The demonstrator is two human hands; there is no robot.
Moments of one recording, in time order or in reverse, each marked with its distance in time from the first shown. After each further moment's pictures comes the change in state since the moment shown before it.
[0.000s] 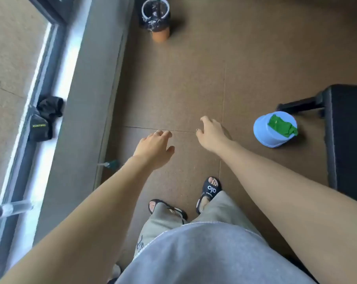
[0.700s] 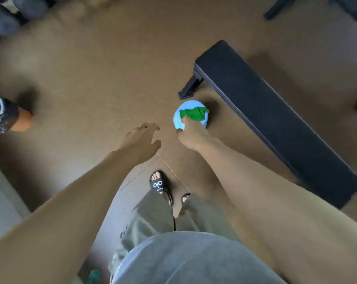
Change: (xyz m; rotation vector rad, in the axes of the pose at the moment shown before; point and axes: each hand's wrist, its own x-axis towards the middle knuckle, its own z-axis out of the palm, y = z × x) left_hand 0.270 0.332 -0.057 0.297 -0.255 0.647; right_hand 0.067 0.267 -0.169 0.618 0.269 0.571
